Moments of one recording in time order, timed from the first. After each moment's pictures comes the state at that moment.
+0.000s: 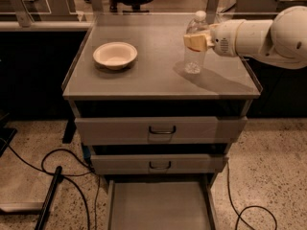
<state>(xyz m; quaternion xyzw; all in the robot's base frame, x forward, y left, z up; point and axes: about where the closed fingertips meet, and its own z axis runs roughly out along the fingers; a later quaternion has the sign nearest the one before) 0.699 -0.128 0.946 -0.33 0.73 0.20 0.56</state>
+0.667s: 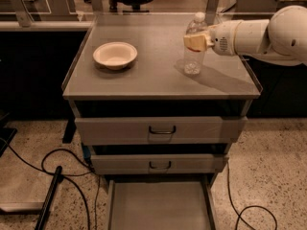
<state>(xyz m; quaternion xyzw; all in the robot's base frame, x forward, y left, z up) 0.717 -0.127 0.933 -0.33 0.74 0.22 0.55</state>
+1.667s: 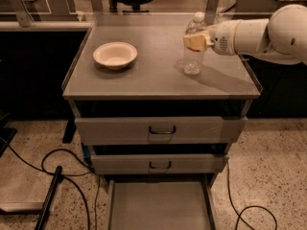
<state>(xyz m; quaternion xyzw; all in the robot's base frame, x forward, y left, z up) 0.719 -0.127 0.932 -0.33 0.74 0.22 0.54</state>
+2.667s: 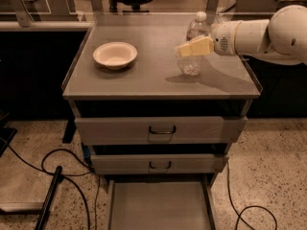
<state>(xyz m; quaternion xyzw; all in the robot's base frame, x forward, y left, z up) 0.719 -0.127 0.932 -0.33 0.74 0.22 0.54</state>
